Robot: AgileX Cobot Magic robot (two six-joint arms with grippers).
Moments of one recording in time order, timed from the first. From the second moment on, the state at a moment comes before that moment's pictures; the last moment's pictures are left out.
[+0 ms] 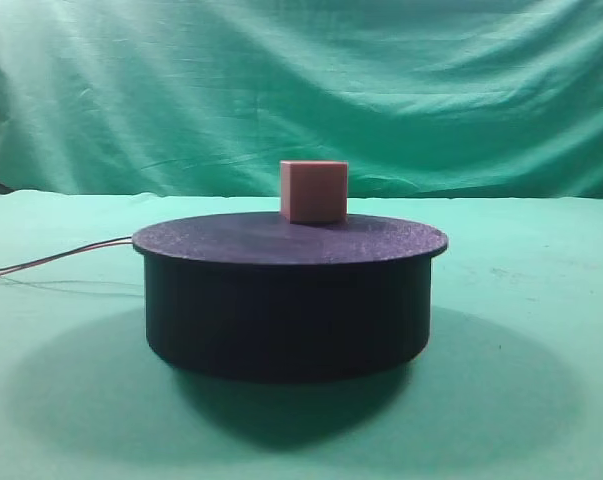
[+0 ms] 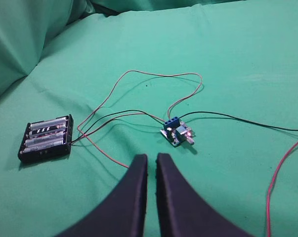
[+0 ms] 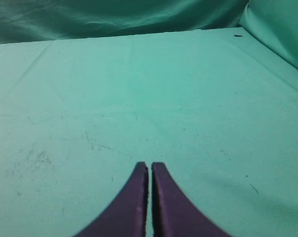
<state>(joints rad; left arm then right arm) 0.03 -0.02 0.03 0.22 0.37 -0.08 0.07 -0.01 0.03 -0.11 0.38 0.17</state>
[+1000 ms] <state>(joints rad) 0.03 -0.02 0.03 0.22 0.37 -0.08 0.07 -0.01 0.03 -0.17 0.14 0.22</state>
